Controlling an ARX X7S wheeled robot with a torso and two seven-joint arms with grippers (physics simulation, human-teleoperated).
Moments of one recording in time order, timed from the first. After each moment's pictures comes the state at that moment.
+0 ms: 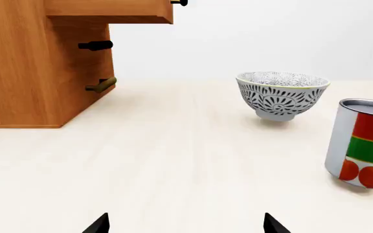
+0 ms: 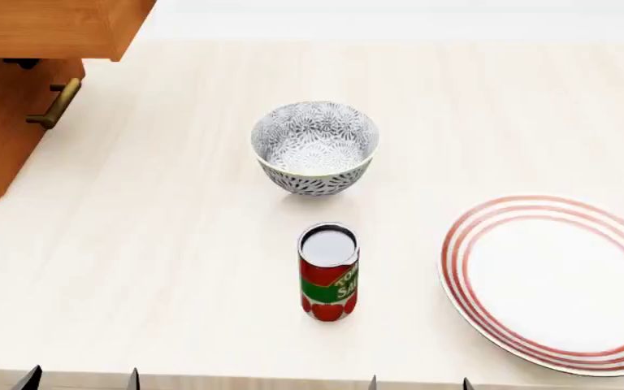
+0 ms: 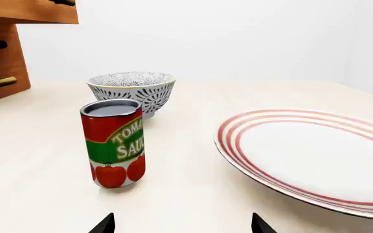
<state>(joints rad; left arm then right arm) 0.00 0.00 0.00 0.00 0.00 0.00 0.00 0.00 0.00 0.00 0.00 0.00 0.00 0.00</state>
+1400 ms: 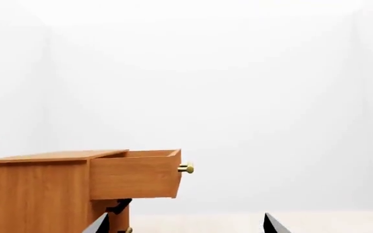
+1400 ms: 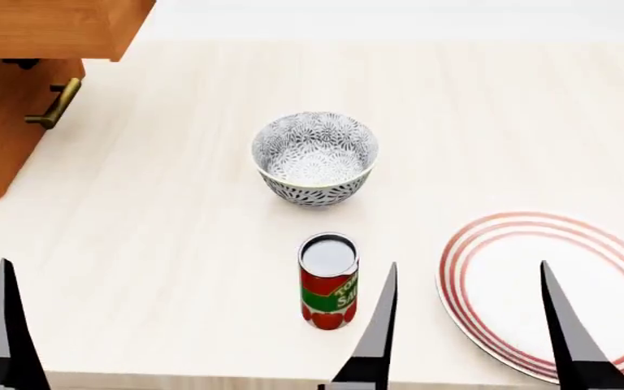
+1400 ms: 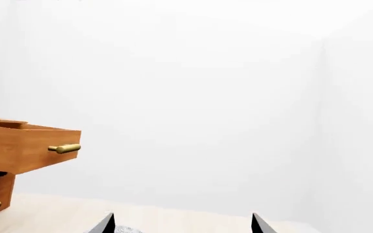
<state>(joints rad) 0.07 -0.15 0.06 0.94 -0.07 -0.41 -0.15 -0.03 0.13 -0.14 -0.93 -0.11 0.49 0.15</state>
